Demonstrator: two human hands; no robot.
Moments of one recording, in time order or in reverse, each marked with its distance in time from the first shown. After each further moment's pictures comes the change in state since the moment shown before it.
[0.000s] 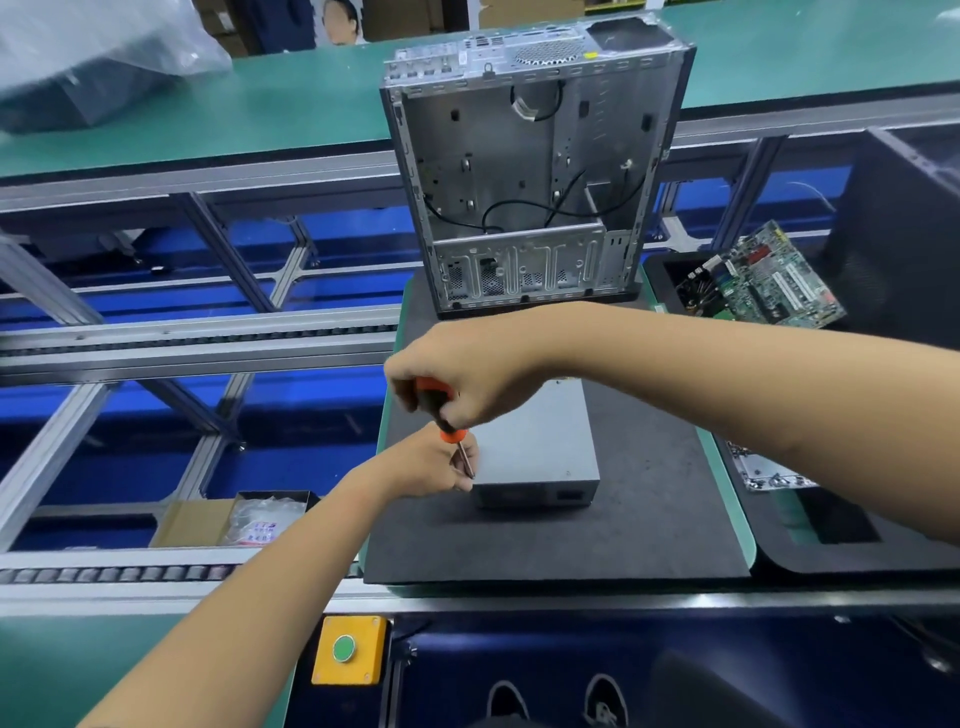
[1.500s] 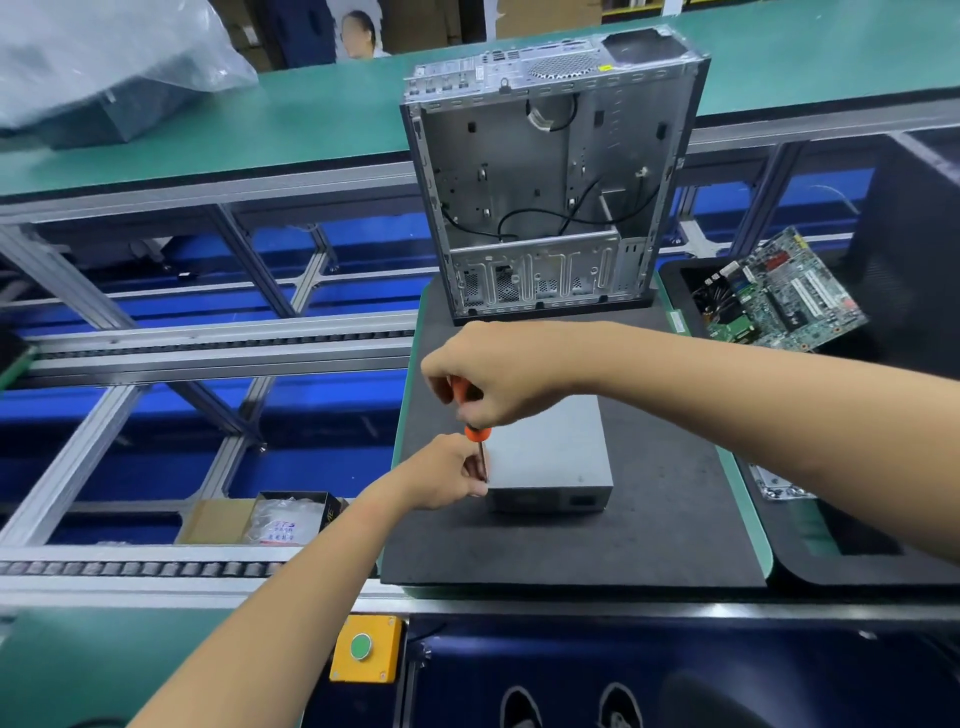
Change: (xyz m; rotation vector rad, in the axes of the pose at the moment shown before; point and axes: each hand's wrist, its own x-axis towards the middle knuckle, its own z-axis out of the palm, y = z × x) left_hand -0.008 -0.002 0.007 -0.028 0.077 -0.006; right_hand -0.007 0.007 0.007 -0.076 0.136 0.053
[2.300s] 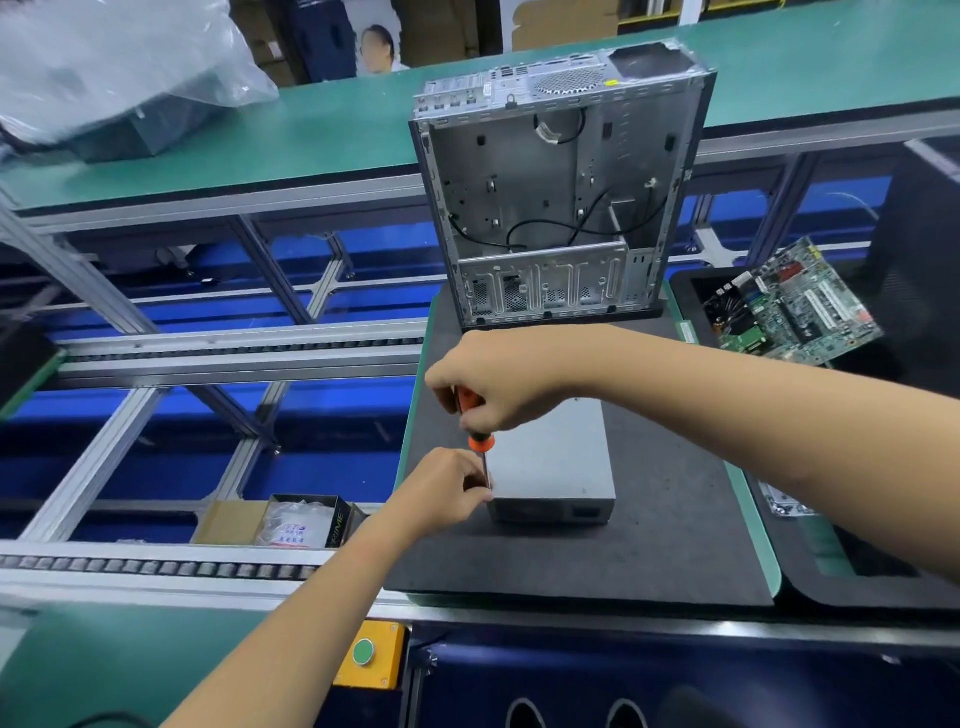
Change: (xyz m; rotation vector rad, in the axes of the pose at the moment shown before) left_hand -0.015 0.007 0.012 0.097 0.242 0.074; right_hand -0.001 0.003 -0.007 -0.026 -0.055 -0.026
